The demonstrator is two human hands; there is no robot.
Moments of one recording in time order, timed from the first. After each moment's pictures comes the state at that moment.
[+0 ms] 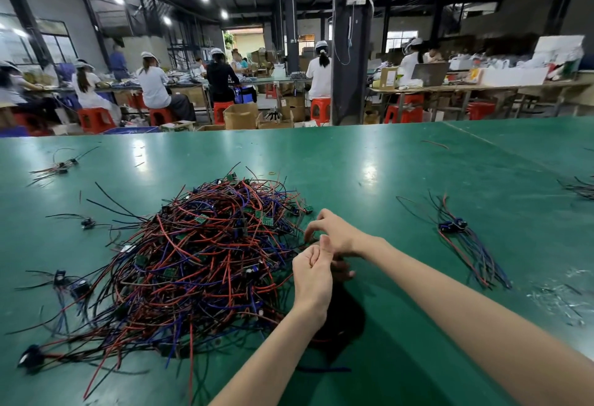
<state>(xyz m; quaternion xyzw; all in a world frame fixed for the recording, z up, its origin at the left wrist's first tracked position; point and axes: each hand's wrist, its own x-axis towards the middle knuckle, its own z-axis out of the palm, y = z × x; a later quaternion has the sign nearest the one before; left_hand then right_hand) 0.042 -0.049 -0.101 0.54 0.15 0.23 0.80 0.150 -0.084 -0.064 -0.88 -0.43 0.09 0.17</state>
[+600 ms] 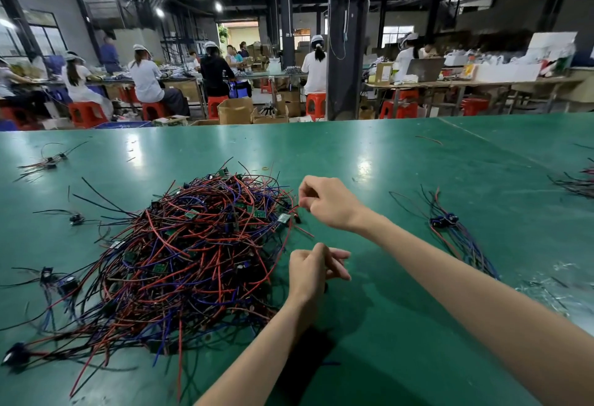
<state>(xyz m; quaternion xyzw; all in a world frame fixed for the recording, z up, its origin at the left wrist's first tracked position) 0.039 -0.049 -0.096 0.61 0.12 0.18 0.76 0.125 -0.088 -0.010 -0.84 -0.41 -0.02 0.36</state>
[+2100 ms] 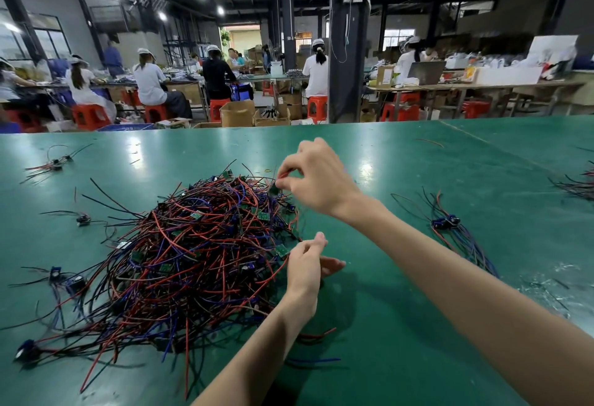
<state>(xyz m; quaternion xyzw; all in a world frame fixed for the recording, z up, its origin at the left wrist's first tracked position) 0.043 -0.038 -0.098 0.55 0.19 0.16 0.80 0.087 -0.075 0.036 -0.81 -0.44 -0.23 0.30</state>
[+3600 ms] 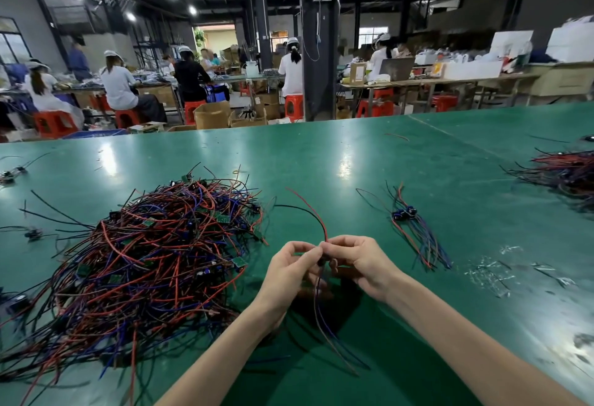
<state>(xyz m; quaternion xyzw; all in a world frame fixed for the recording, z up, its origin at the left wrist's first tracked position) 0.027 -0.065 -0.091 0.65 0.06 0.08 0.75 0.096 -0.192 -0.085 -0.60 -0.09 0.24 0.76</state>
